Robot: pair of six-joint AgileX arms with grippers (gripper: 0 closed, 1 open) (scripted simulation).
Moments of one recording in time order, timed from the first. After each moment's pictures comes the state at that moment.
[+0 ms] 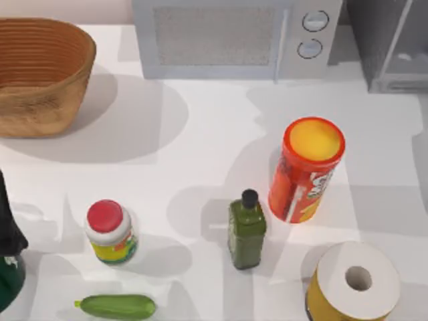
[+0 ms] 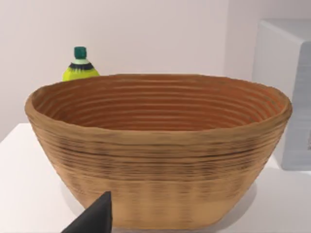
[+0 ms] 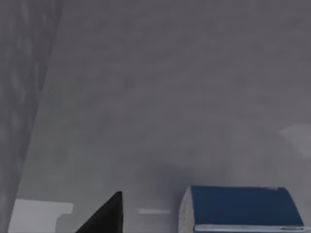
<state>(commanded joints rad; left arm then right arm) 0.00 0.00 0.00 0.00 0.00 0.00 -0.19 2.30 2.01 -0.55 -0.13 -0.13</state>
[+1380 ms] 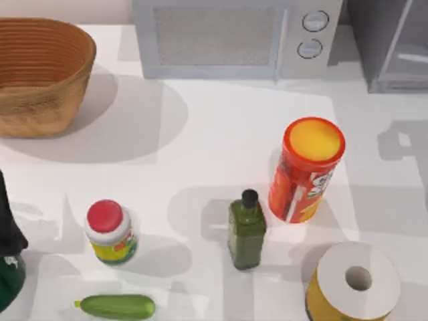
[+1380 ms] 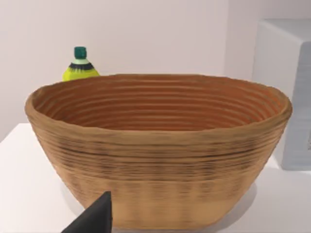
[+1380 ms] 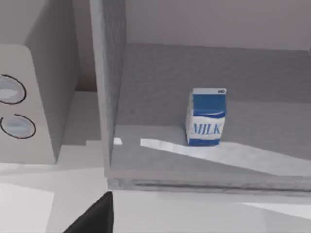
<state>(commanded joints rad) 0.00 0.00 0.00 0.00 0.00 0.00 -0.07 0.99 0.80 -0.16 -0.05 -0.06</state>
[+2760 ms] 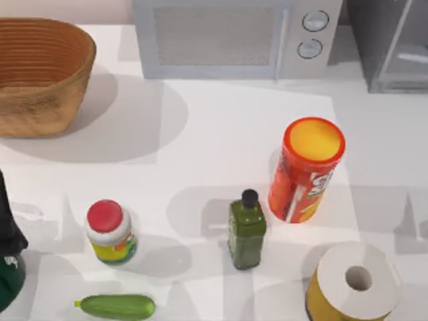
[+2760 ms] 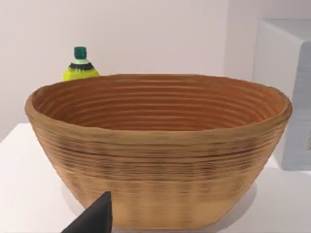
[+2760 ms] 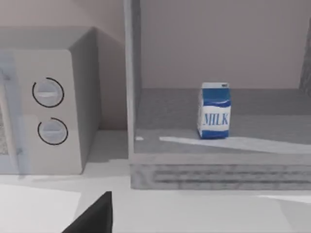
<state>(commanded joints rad) 0.00 0.00 0.00 0.00 0.00 0.00 -0.01 -0.04 0.04 -0.07 0.00 0.00</state>
